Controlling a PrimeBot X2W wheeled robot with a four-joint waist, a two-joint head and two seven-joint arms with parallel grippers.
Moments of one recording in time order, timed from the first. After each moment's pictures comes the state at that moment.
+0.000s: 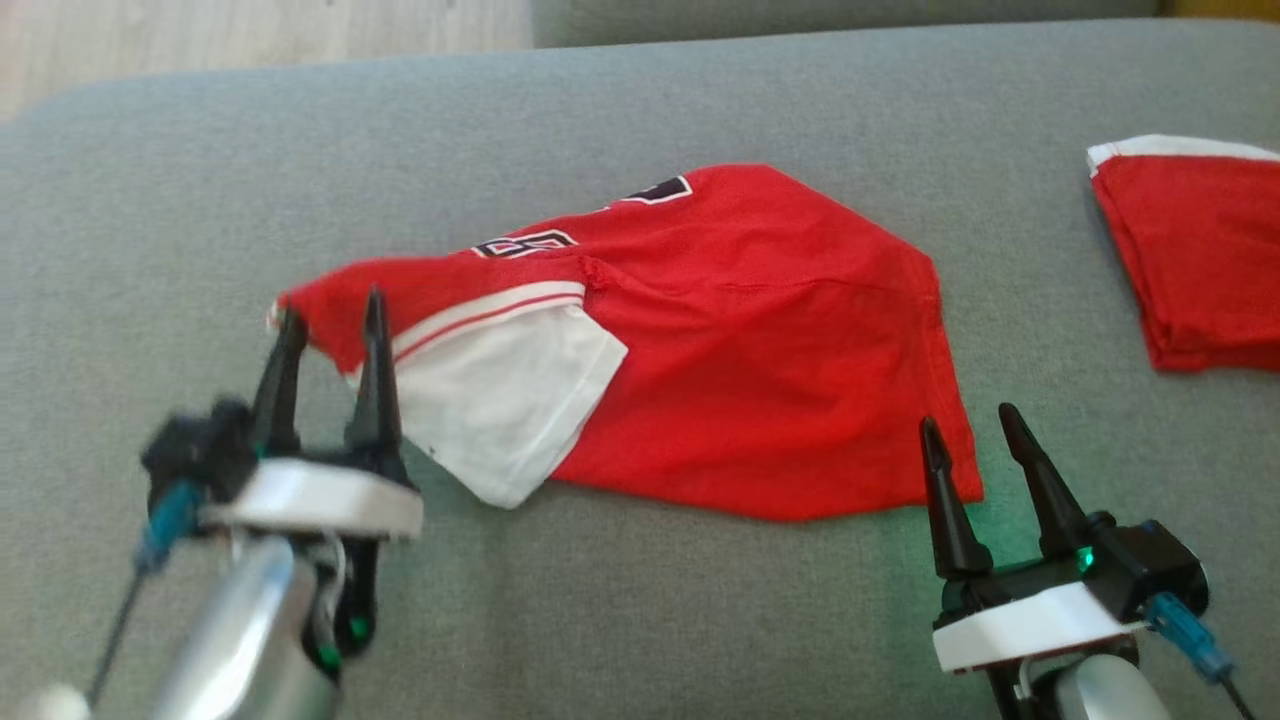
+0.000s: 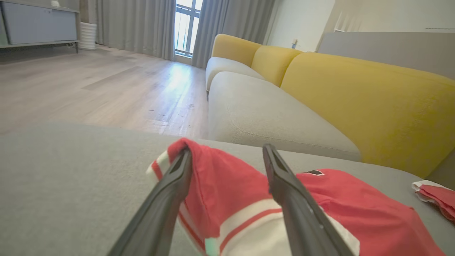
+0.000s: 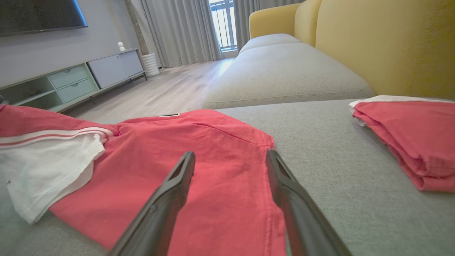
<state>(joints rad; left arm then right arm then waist) -0.33 0.27 -0.41 0.31 -0.65 0.04 -0.25 0.03 -0.05 0.12 0.14 0.14 0.13 -0.25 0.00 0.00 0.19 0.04</state>
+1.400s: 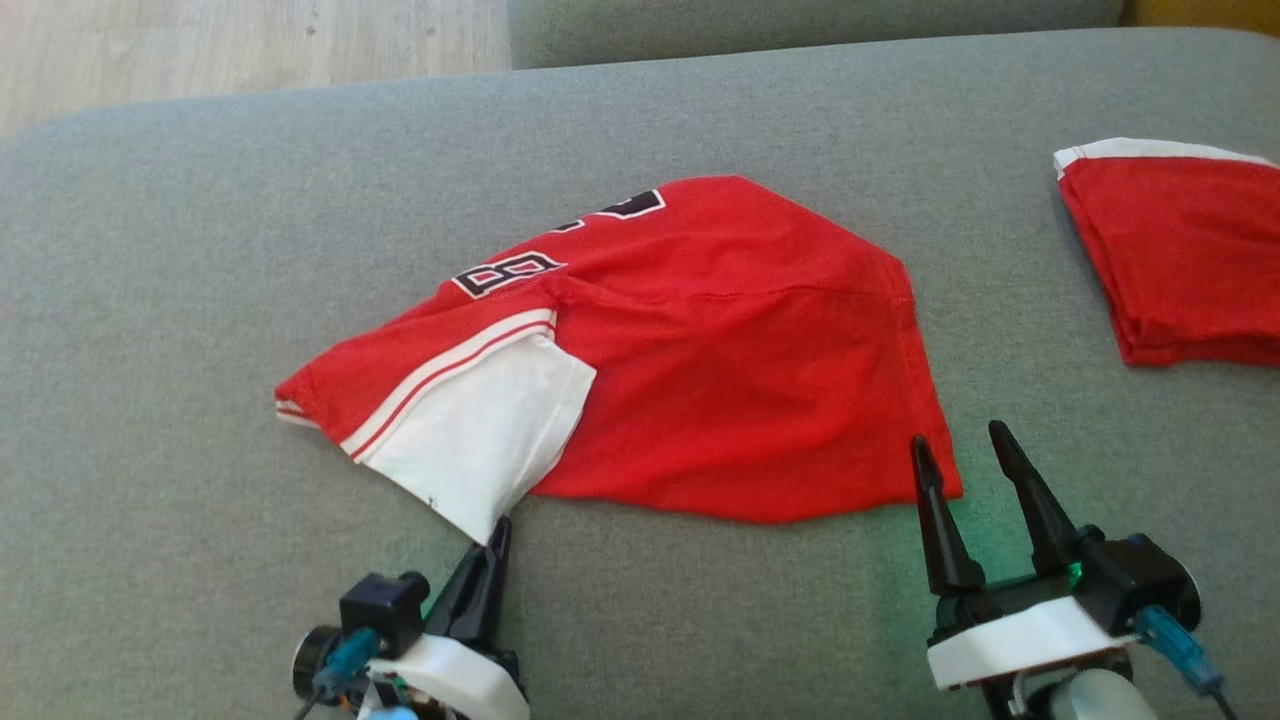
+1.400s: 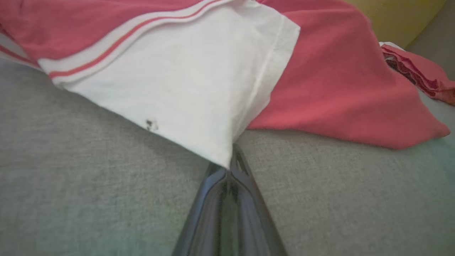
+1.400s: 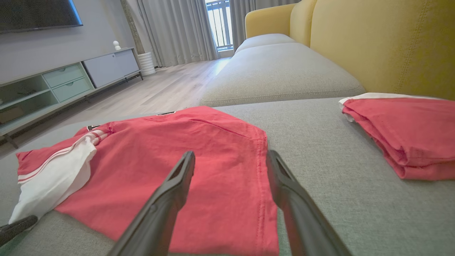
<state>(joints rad) -0.18 0.08 -0.43 0.64 -0.40 -0.12 -0.26 0.05 -0.05 0.13 0.15 0.13 0.13 -0.25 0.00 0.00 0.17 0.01</state>
